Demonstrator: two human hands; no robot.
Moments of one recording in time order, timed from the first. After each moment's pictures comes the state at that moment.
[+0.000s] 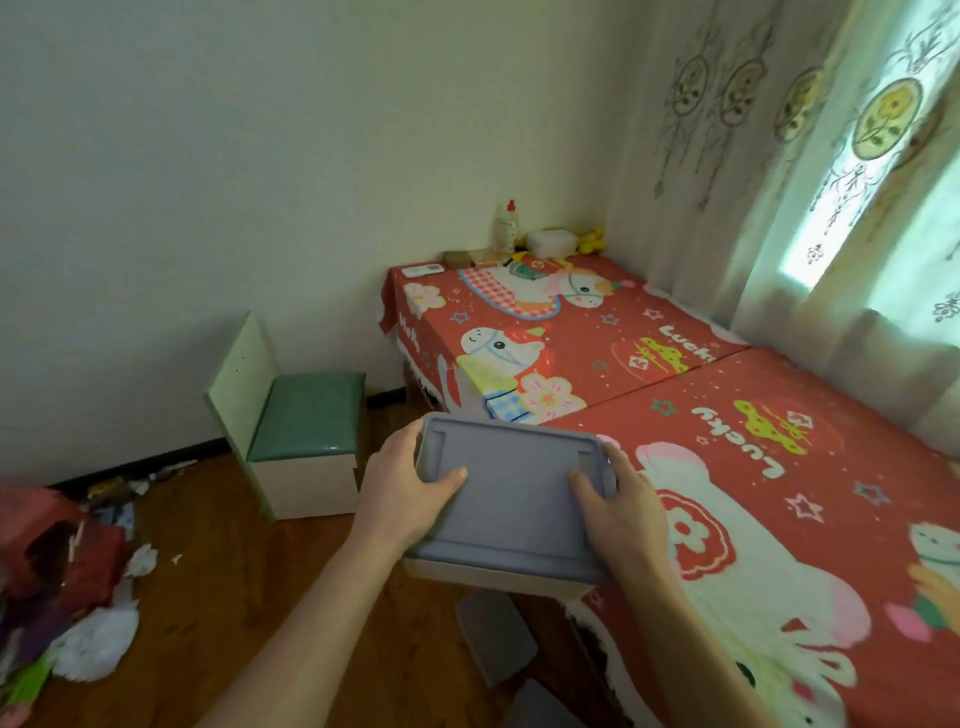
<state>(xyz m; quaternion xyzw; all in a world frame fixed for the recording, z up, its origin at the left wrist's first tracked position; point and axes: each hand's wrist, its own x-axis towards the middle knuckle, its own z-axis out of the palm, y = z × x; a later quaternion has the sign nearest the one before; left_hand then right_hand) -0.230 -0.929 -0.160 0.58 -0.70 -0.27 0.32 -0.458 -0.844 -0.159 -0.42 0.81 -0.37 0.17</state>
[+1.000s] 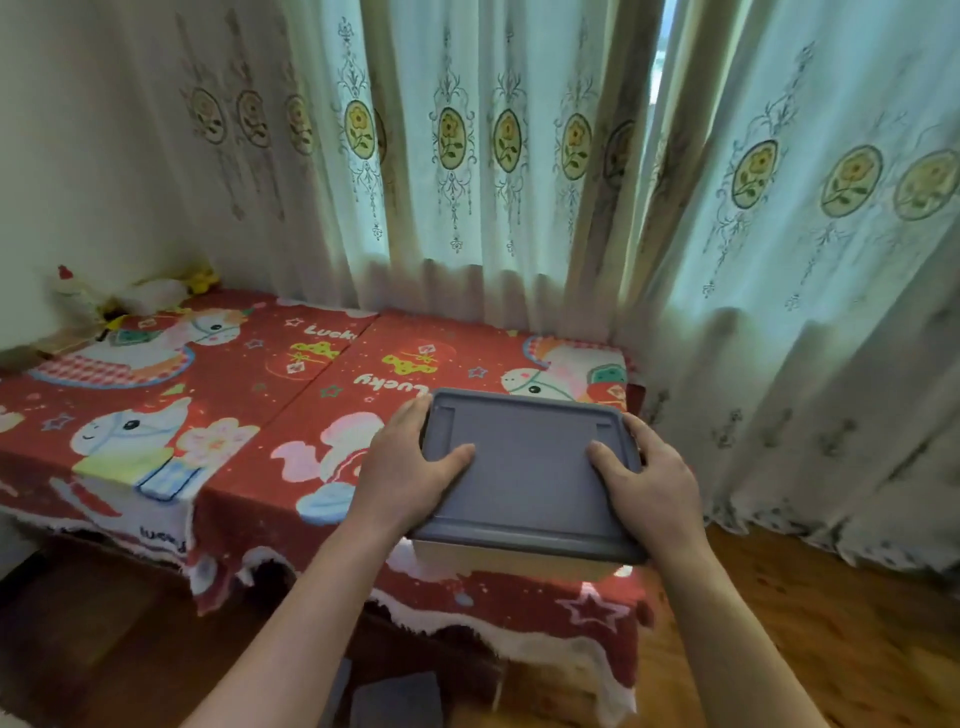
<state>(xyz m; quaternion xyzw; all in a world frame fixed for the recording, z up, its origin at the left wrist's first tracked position) -0.443 -0.691 -0.058 0.18 -0.89 -0.35 0.23 -0.545 -0.458 -0.071 -0.09 0.90 -0.43 -0.08</state>
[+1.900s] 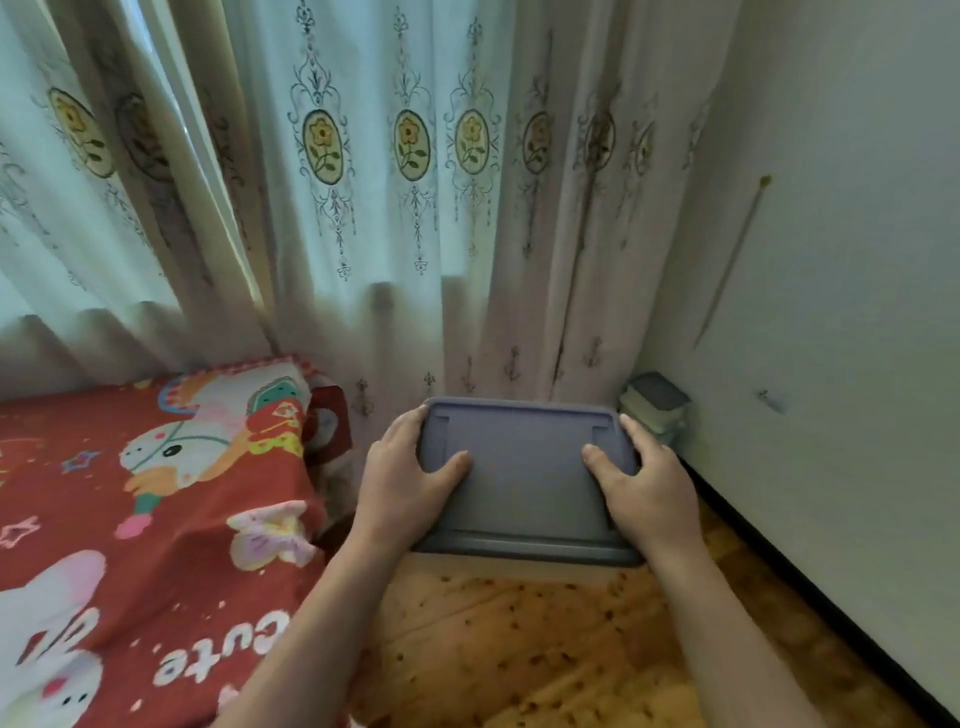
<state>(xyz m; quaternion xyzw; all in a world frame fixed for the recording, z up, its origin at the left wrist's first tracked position) -0.677 -0.240 -0.088 -0.10 -0.88 -0.45 0.13 -0.621 0.006 -0.073 0.17 0.87 -0.41 -0.18</state>
